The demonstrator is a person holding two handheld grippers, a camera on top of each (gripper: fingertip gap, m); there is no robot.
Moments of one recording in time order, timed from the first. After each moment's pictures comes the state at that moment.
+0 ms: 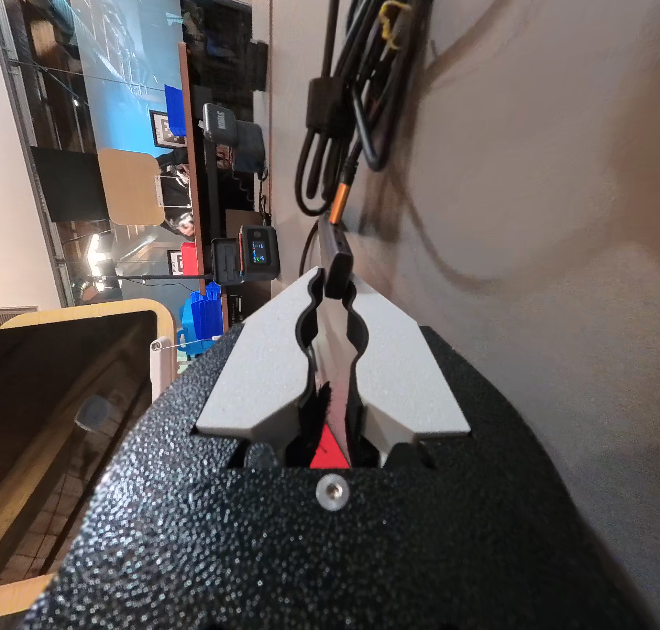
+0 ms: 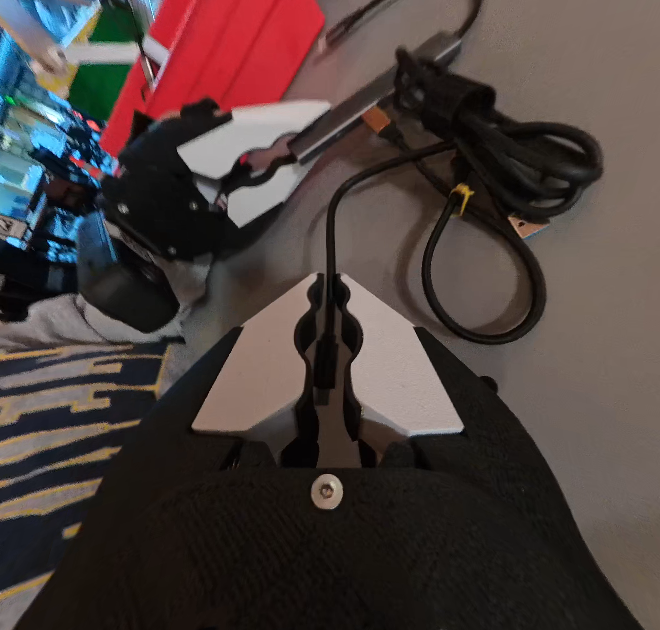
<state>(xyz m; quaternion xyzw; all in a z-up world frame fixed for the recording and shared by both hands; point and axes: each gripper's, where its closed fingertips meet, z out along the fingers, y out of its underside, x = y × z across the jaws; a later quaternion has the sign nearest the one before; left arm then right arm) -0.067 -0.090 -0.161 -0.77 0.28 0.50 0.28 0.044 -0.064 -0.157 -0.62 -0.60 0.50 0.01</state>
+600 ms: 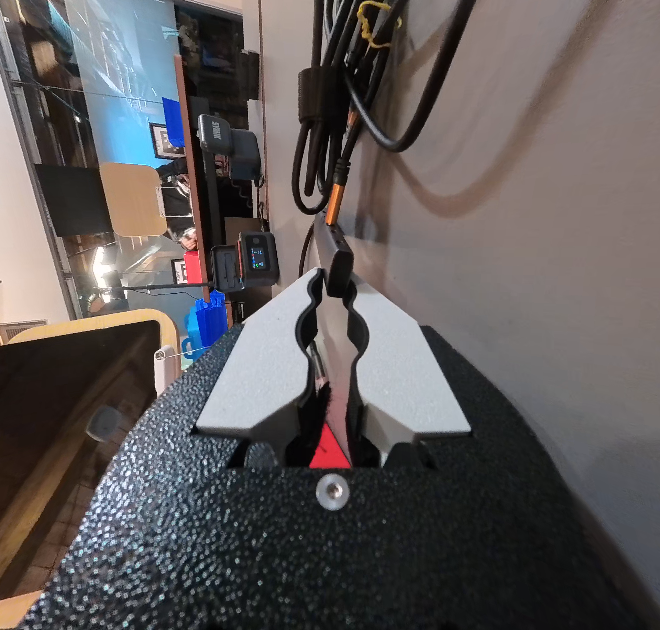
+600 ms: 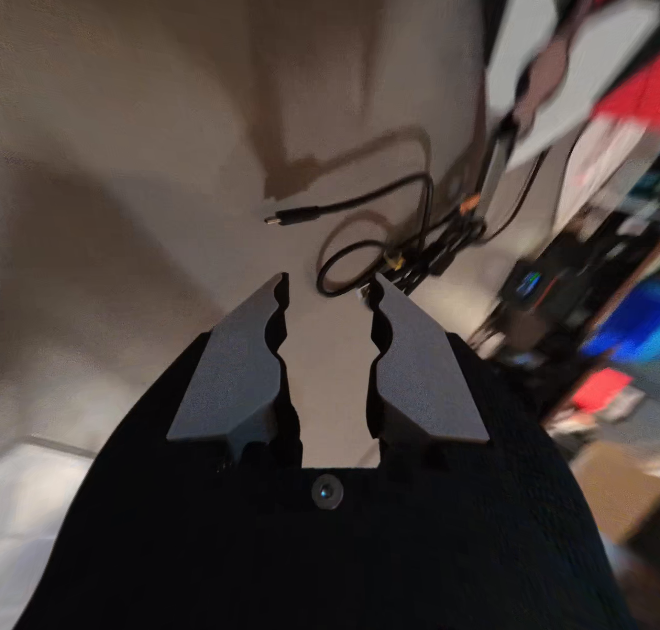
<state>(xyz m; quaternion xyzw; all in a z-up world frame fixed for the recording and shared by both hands) -0.062 -0.089 -0.163 -0.77 0.30 0.50 0.28 0.089 -0.006 -0.151 0.14 -0.94 0.02 0.30</state>
